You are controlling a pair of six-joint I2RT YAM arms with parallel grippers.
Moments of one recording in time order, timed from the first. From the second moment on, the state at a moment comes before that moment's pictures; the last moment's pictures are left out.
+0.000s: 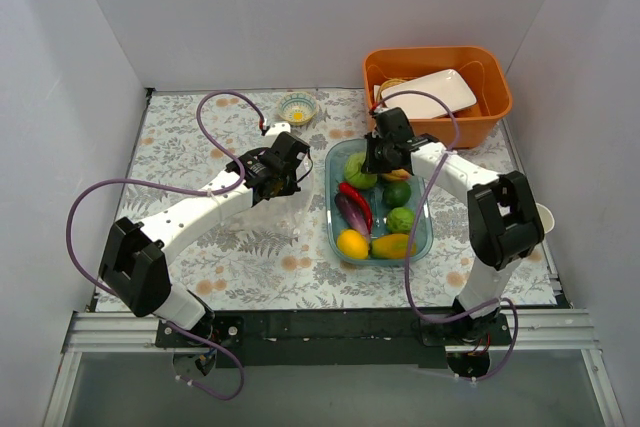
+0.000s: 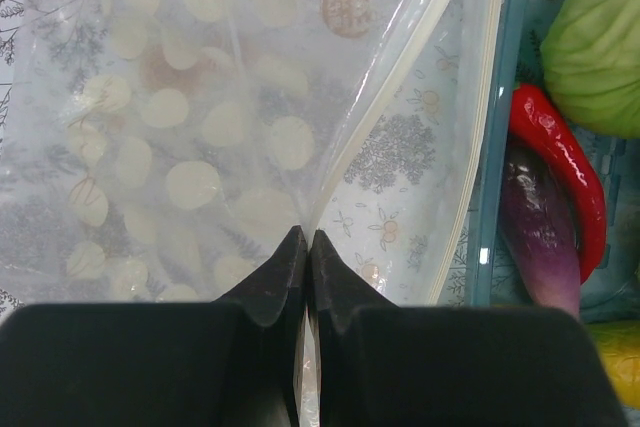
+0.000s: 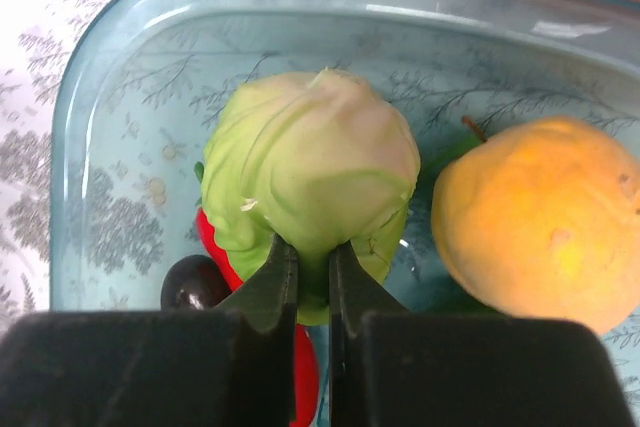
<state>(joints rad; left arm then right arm) -0.72 1.49 1.22 -0.66 -0.44 -0.65 0.48 1.79 1.28 -0.36 -0.03 0.34</state>
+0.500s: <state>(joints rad) -0.72 1.49 1.22 -0.66 -0.43 -0.65 0.48 1.45 1.11 -0.31 -0.17 0.38</state>
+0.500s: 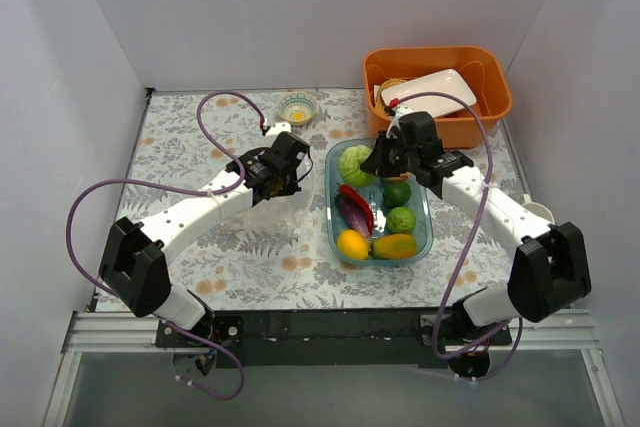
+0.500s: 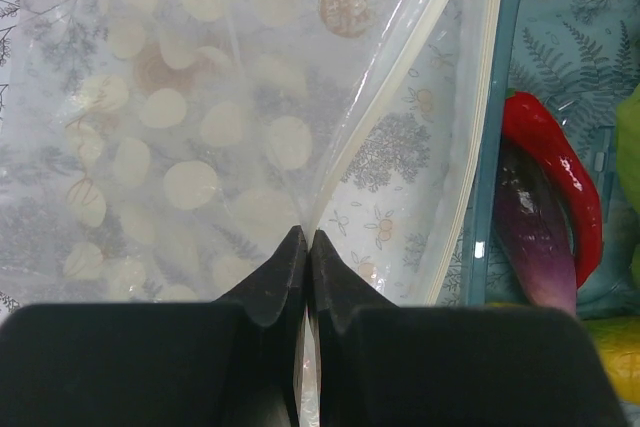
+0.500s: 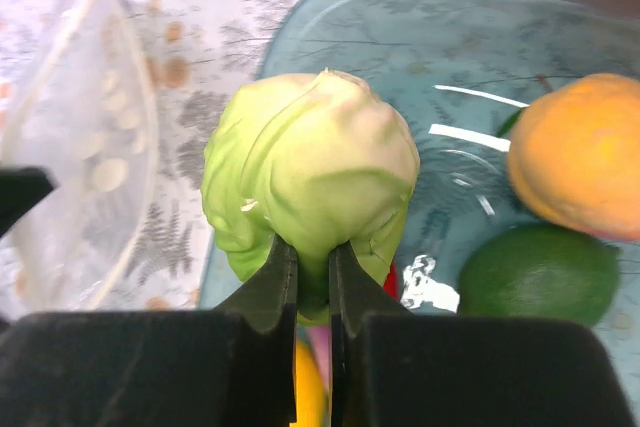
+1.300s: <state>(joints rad) -0.72 1.49 1.22 -0.64 -0.36 -0.64 0.67 1.54 1.07 -0.14 -0.34 0.55</state>
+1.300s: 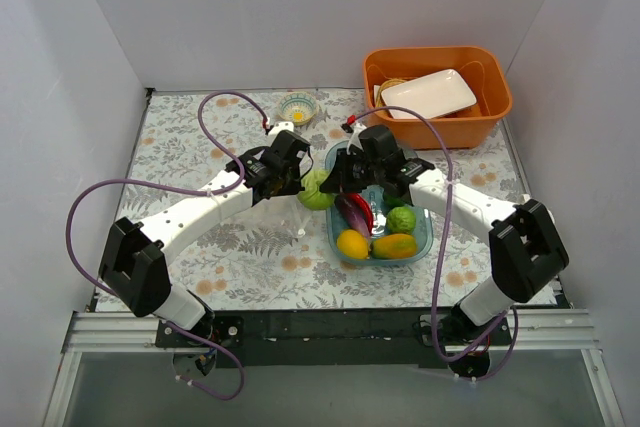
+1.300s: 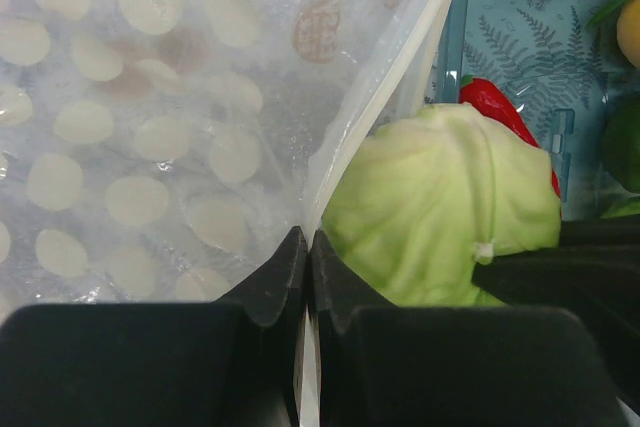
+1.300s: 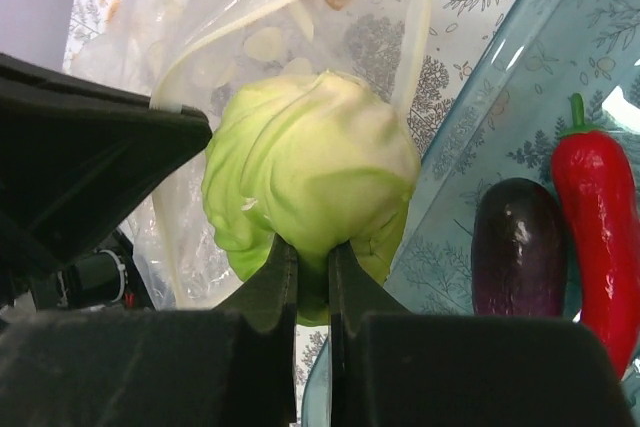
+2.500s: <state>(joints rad) -0.71 1.39 1.26 -0.62 -0.32 -0.67 0.79 1.72 1.36 -0.30 -0.29 0.44</state>
